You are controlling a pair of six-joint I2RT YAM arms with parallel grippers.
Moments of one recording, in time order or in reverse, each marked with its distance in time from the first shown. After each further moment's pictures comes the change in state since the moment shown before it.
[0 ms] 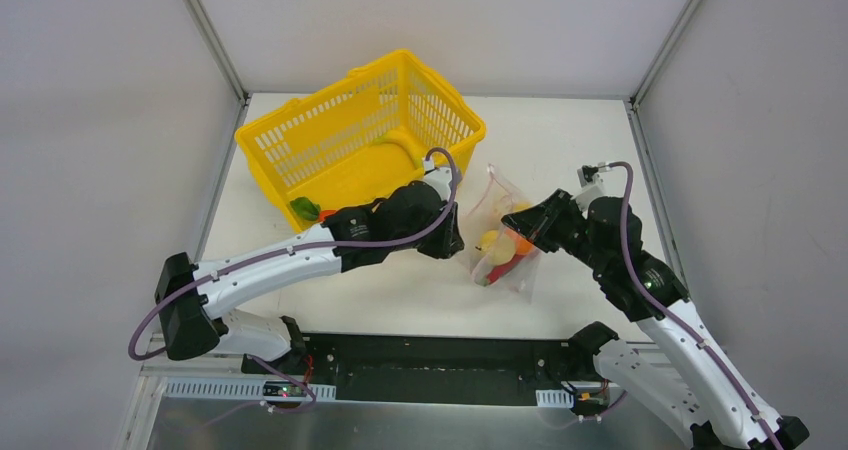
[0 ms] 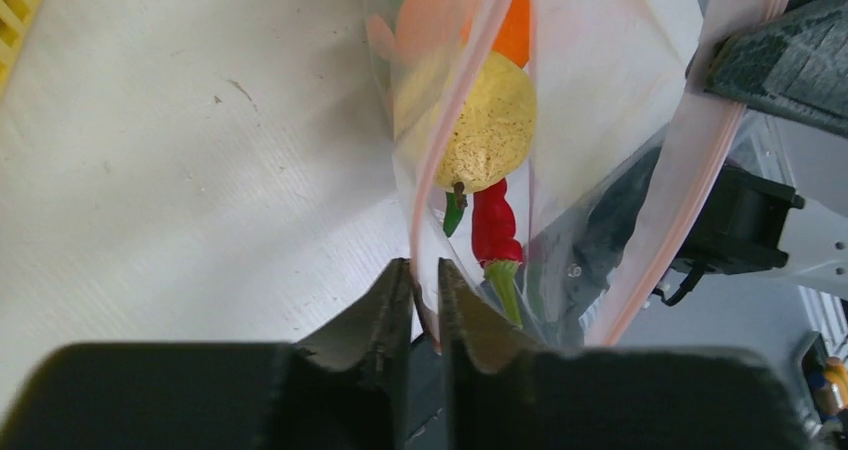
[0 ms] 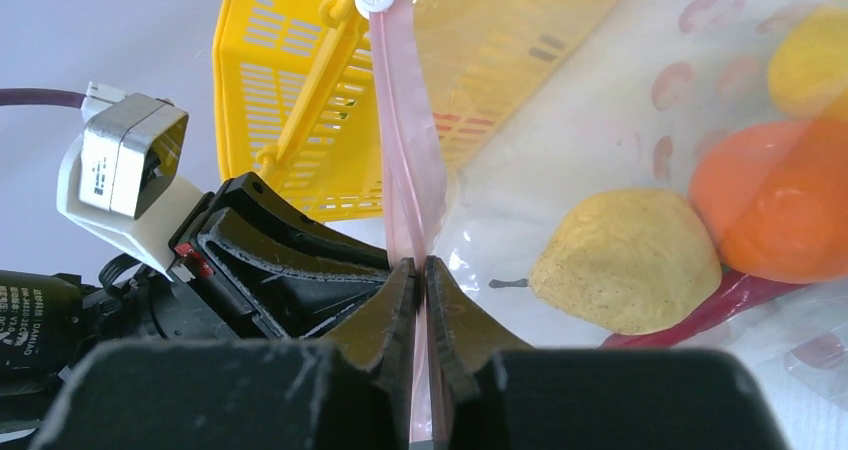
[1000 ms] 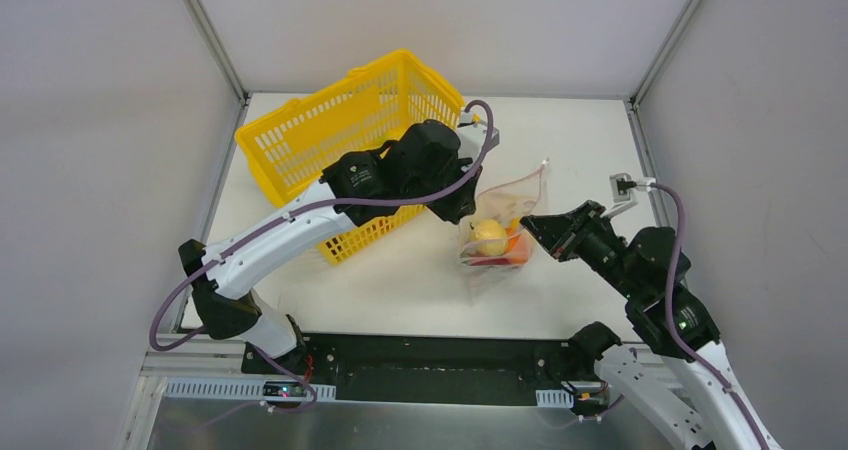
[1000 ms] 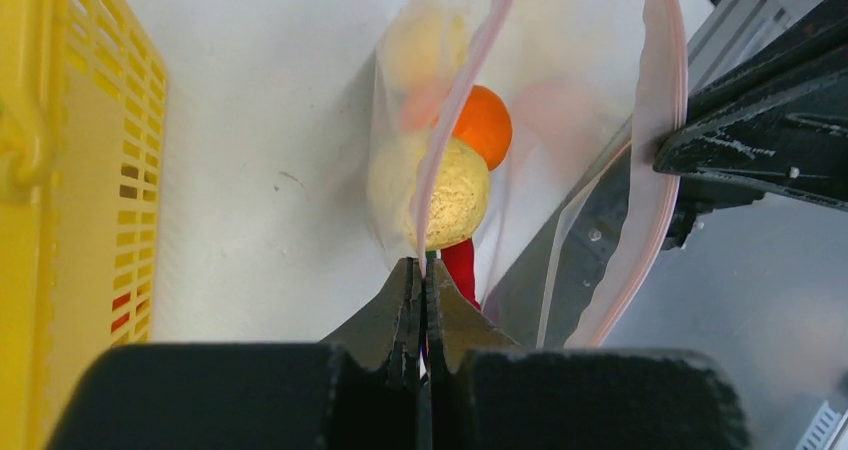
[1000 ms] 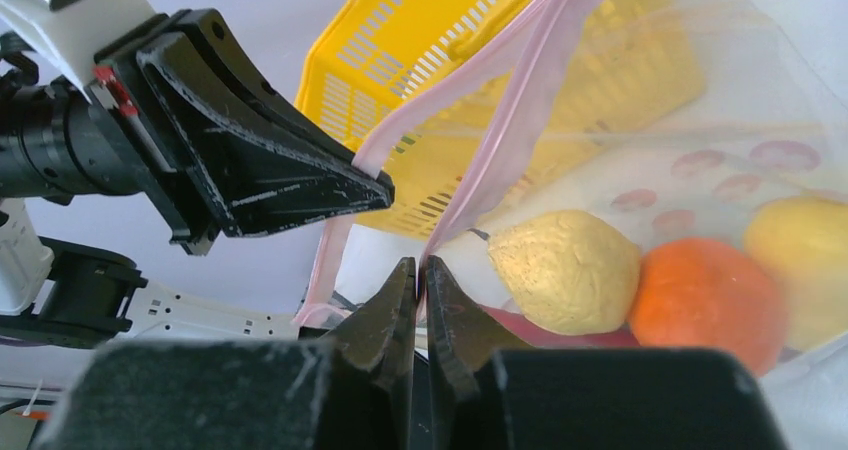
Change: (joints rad) left arm 0.037 0.227 0.649 -0.419 0.105 0.359; right arm 0.000 -0.220 0.002 0.043 -0.021 -0.175
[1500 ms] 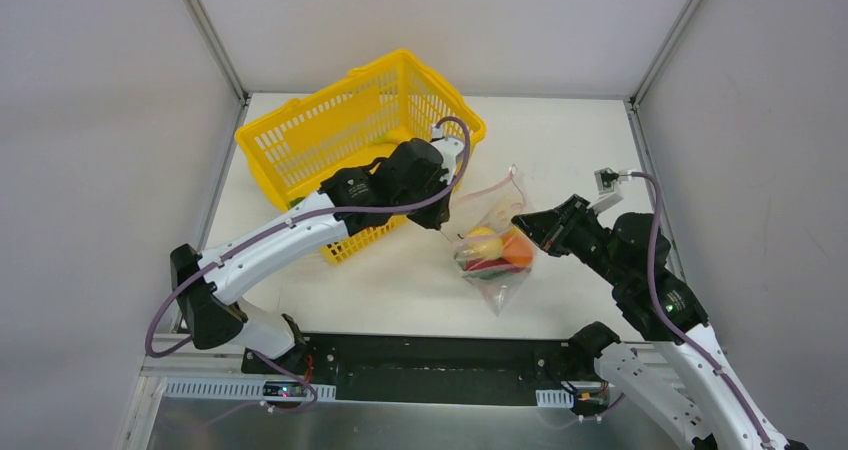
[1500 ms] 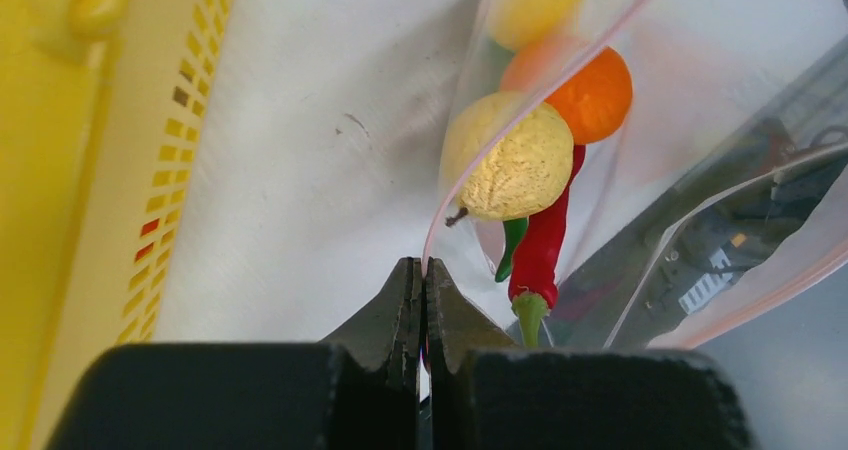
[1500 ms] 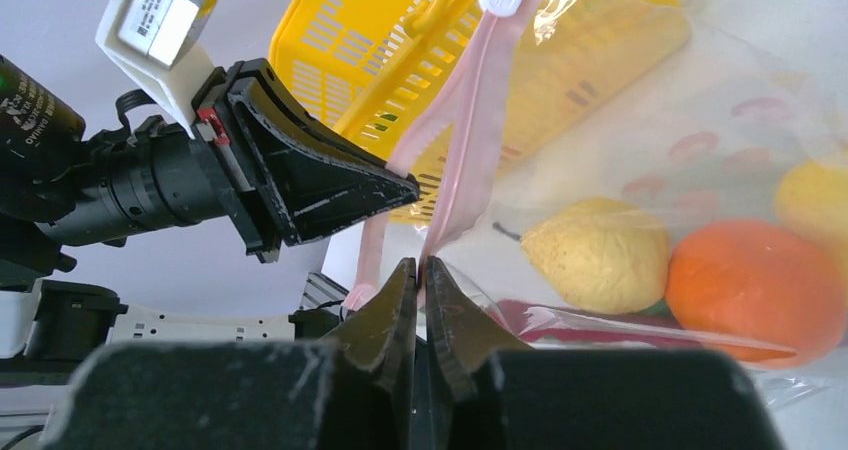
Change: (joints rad) left arm 0.067 -0.081 -0.314 0.116 -0.056 -0.063; right arm 0.000 0.103 0.004 -0.028 0.006 0.058
